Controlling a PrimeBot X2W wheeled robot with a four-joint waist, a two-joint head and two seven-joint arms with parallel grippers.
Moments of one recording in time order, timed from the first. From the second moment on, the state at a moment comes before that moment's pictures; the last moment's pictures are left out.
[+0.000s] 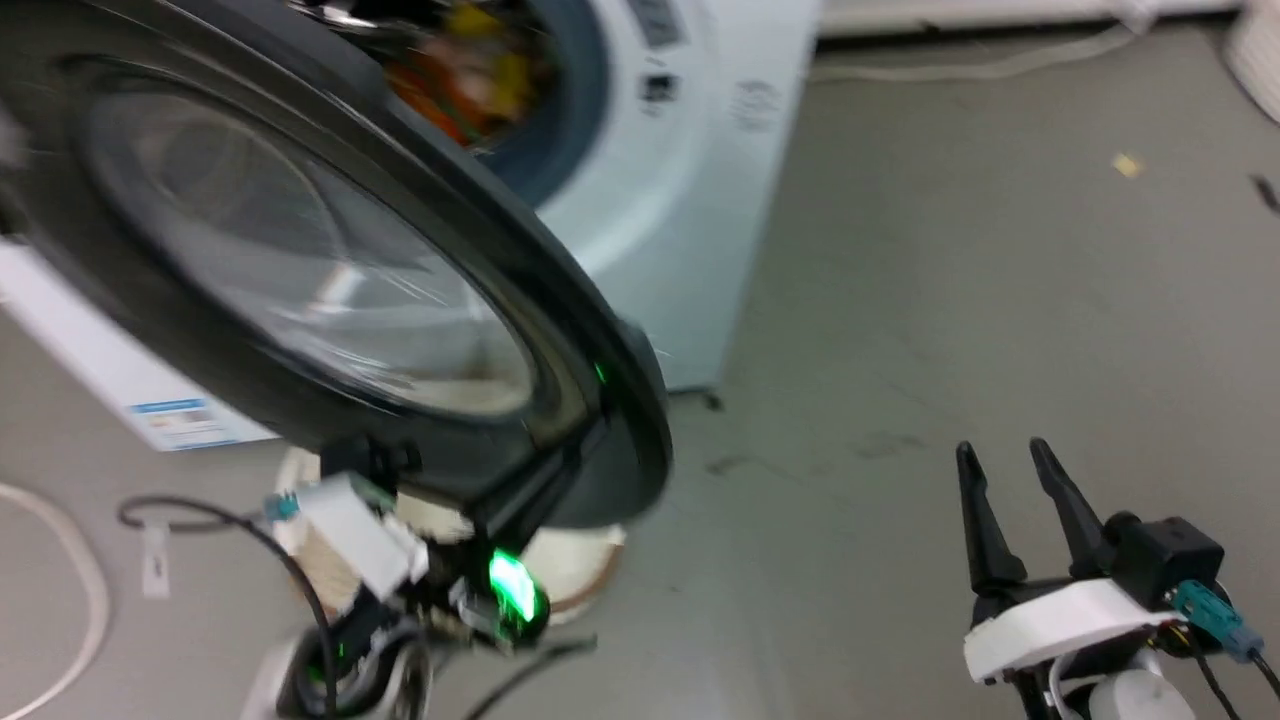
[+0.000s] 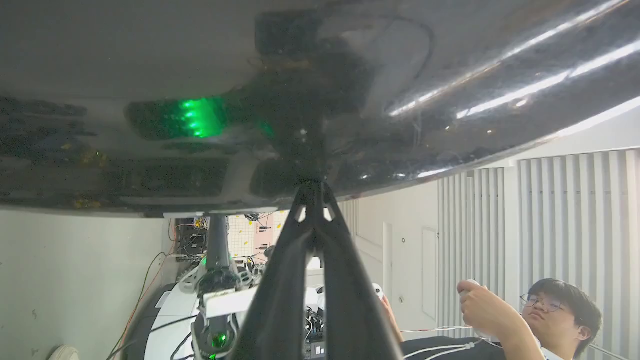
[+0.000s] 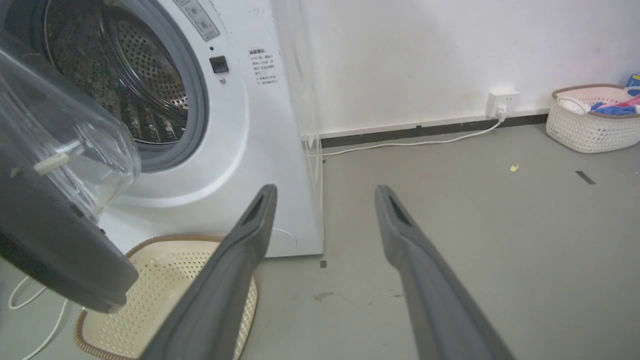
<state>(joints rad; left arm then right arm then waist) -0.20 0.05 -0.10 0.10 -1.87 -0.13 0.69 -0.14 -0.05 0.00 0.27 0.19 0.13 -0.26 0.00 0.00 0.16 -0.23</state>
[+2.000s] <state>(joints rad) -0.02 0.14 -0.08 0.04 -0.18 -0.04 -0.26 -0.08 -0.05 0.06 0.18 0.13 0.13 -0.26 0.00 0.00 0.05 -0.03</state>
